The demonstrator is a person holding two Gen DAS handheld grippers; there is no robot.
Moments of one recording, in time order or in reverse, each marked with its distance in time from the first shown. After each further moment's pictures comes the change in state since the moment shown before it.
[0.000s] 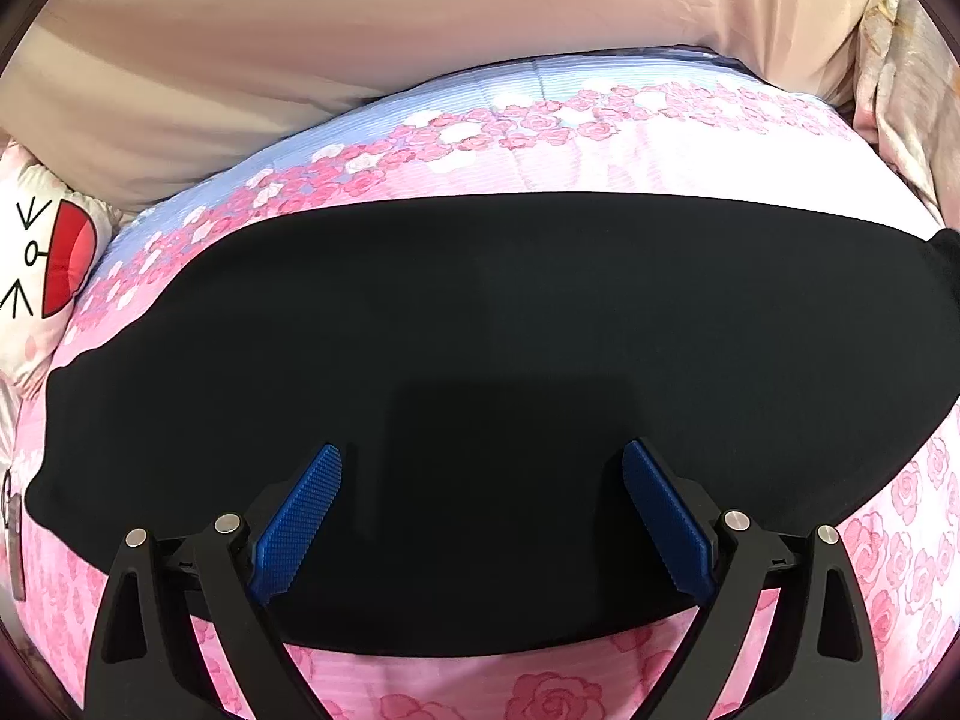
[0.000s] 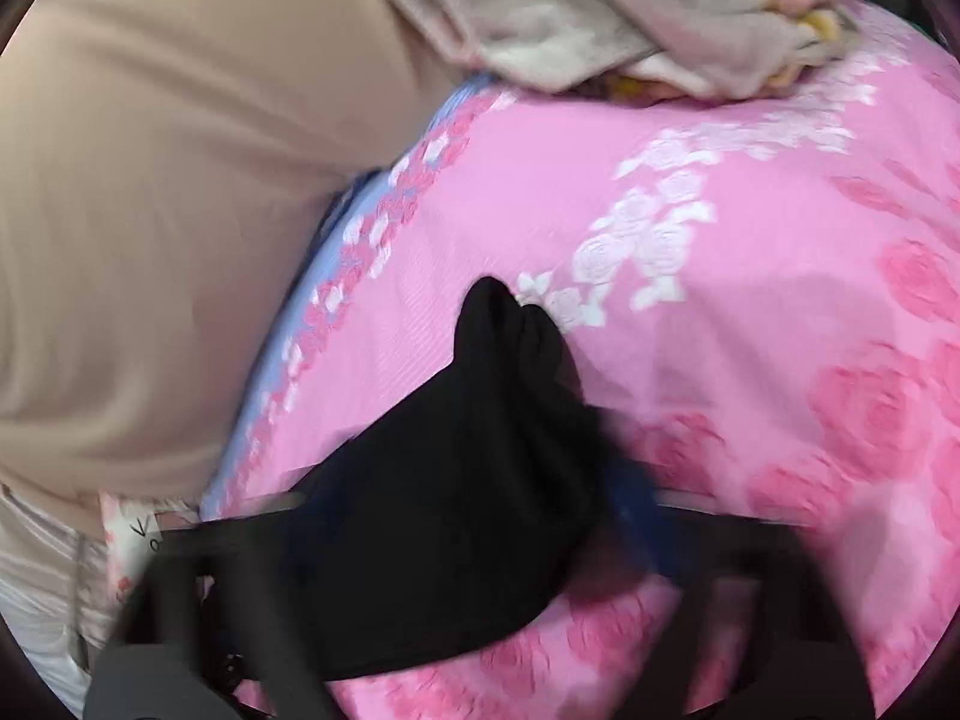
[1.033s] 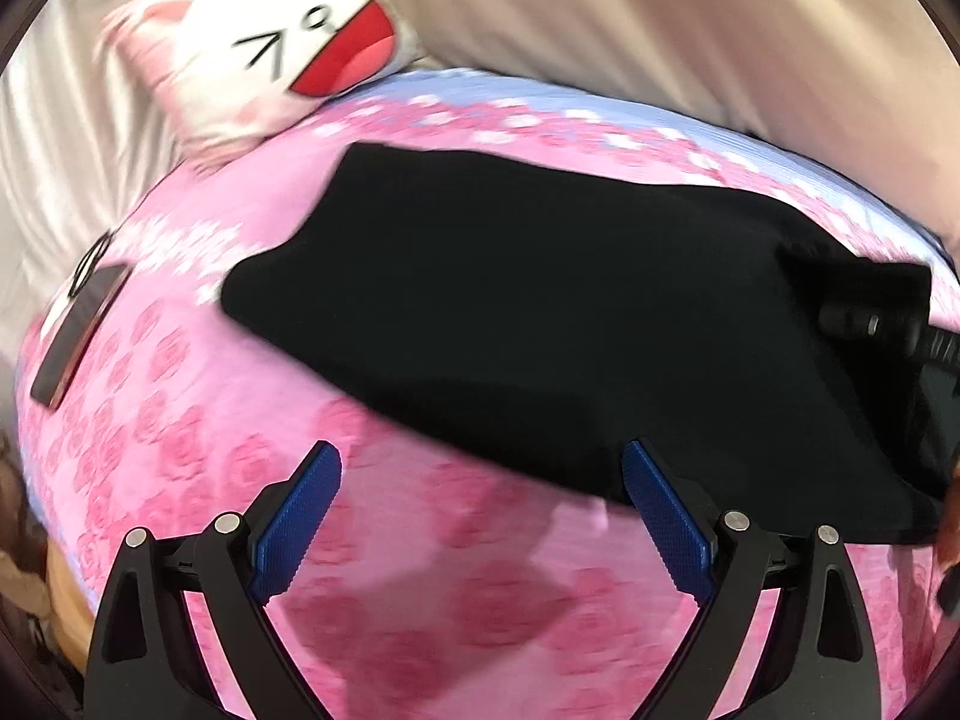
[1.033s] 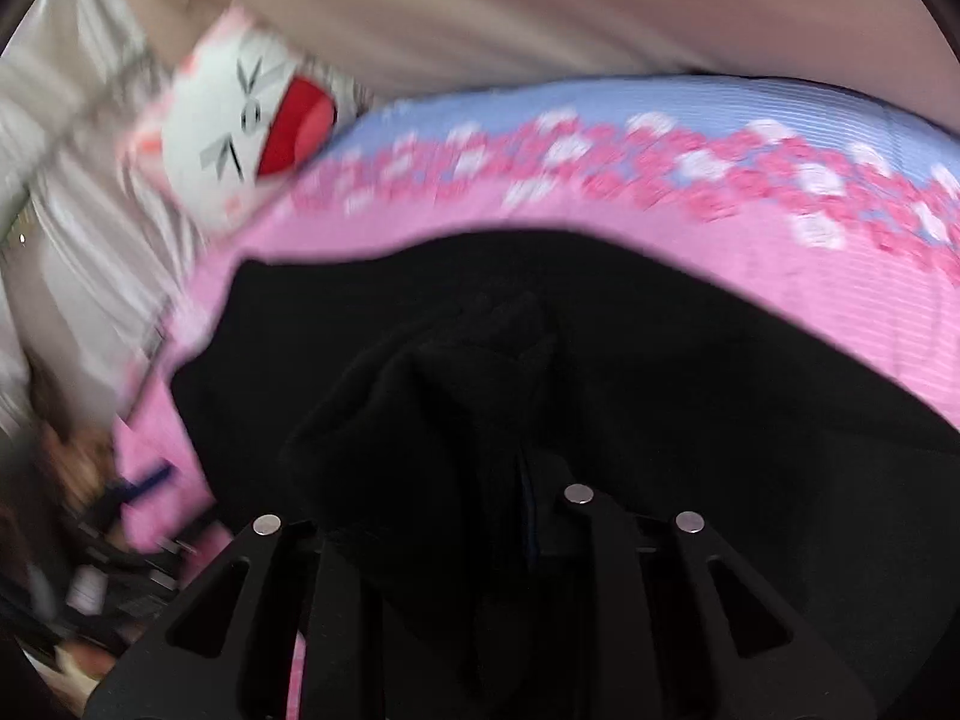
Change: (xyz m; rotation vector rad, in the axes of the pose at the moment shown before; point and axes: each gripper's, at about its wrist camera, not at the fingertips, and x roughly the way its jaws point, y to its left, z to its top) left arm -0.031 0.280 -0.116 -0.490 0.006 0.175; right arm 0.216 0.414 -0.341 -1.000 0.453 0.151
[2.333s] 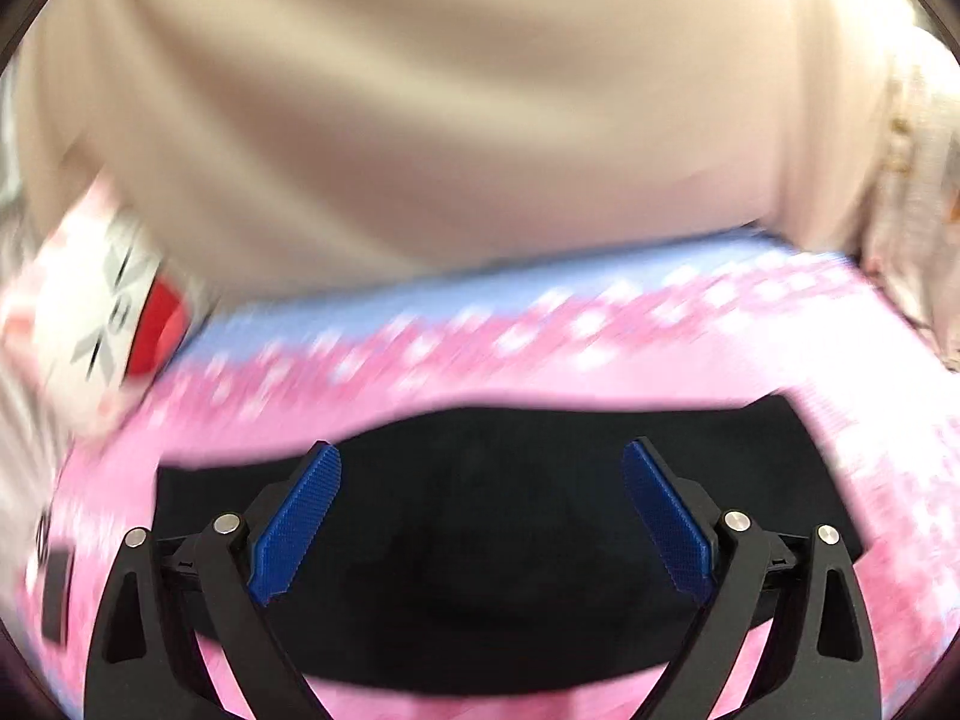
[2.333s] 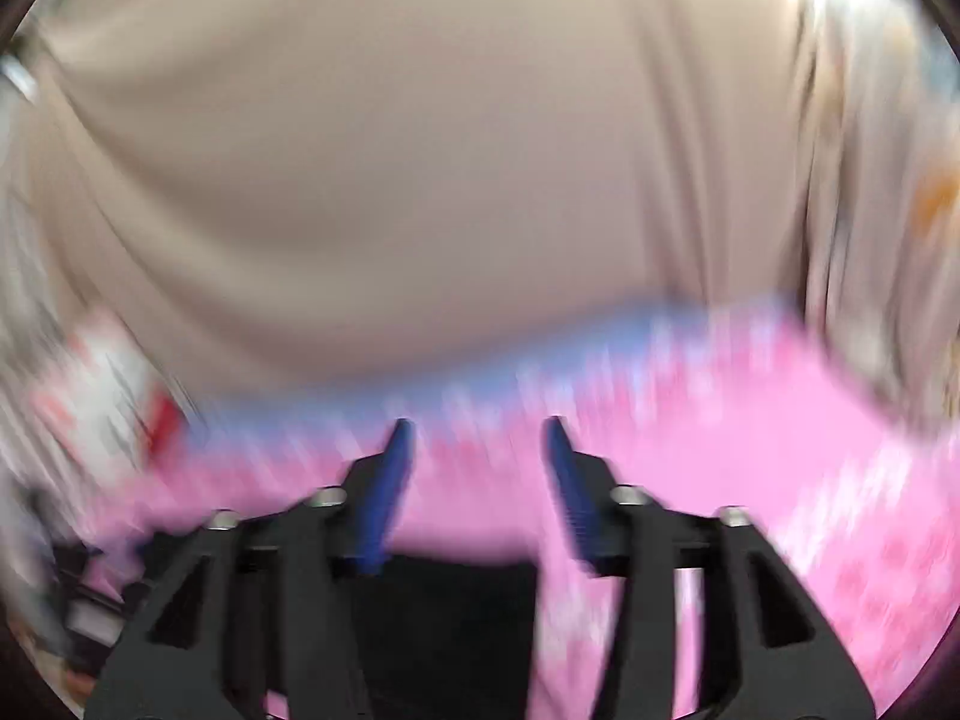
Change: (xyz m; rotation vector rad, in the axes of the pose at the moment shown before) left arm -0.120 -0.209 0.048 0.423 -0.355 -0.252; right arm -0.383 -0.064 -0.077 0.216 -0.913 -0.471
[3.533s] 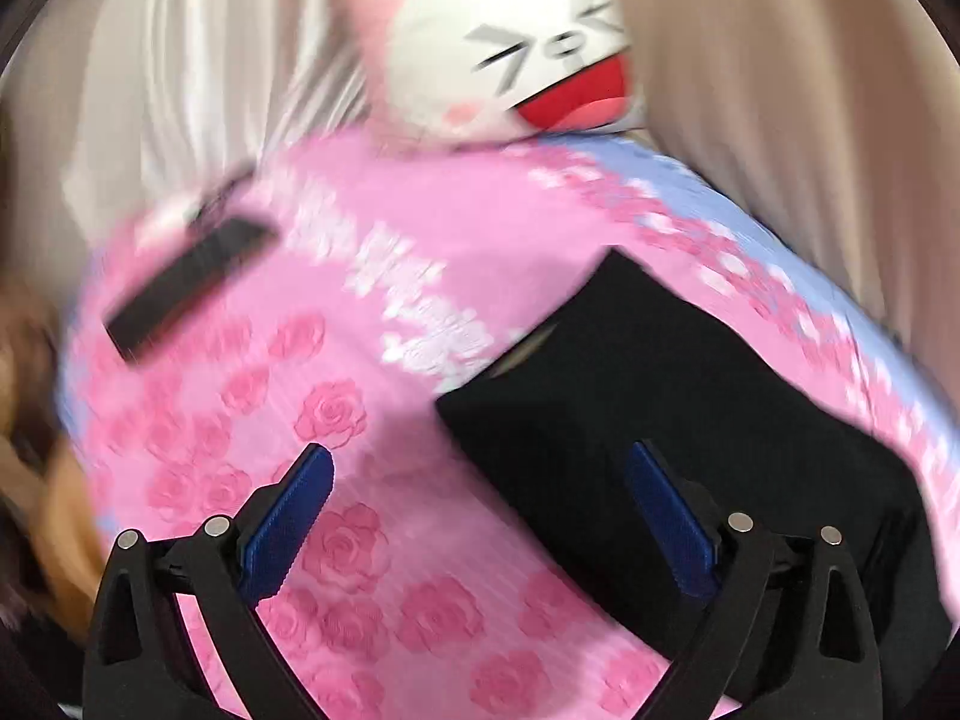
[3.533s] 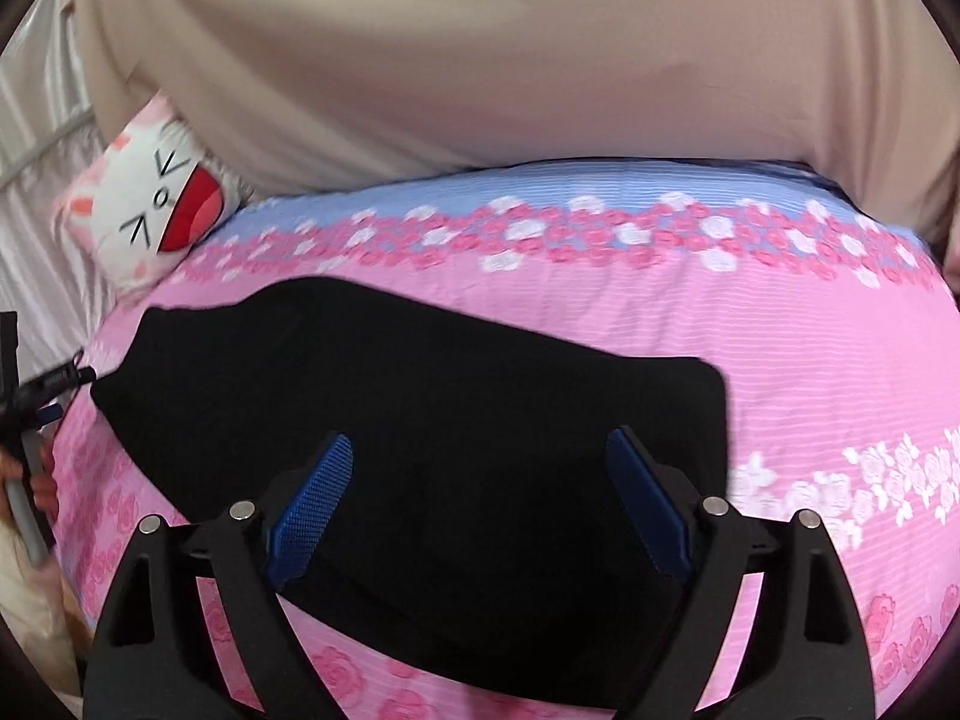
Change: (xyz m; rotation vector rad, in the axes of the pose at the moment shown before) left arm 0.018 0.310 -0.154 -0.840 0.275 0.453; right arm 0.150 0.076 -0.200 -0.187 0.691 0.184
